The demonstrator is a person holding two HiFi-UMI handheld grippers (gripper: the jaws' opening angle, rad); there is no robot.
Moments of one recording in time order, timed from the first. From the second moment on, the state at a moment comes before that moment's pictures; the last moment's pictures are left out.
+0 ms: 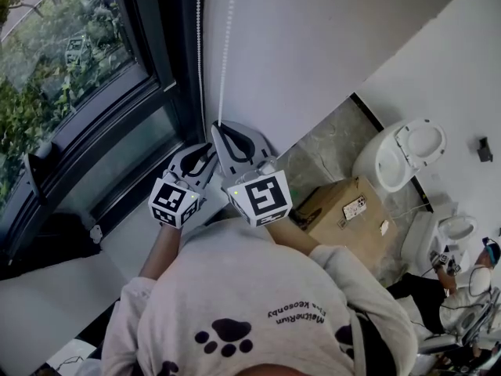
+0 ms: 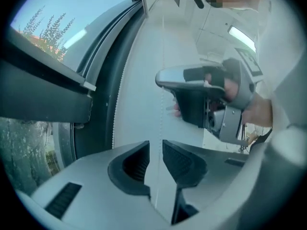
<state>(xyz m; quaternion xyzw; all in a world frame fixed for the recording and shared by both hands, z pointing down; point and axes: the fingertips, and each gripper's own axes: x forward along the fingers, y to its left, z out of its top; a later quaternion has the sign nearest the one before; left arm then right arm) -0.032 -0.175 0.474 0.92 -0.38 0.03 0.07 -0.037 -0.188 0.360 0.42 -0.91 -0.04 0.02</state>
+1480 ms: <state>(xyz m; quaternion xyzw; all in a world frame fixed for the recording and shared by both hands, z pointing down) -0.027 -0.180 0.163 0.93 -0.34 -0.02 -0.11 -0.050 -0.174 0.357 0.40 -0.91 -0.06 0.03</state>
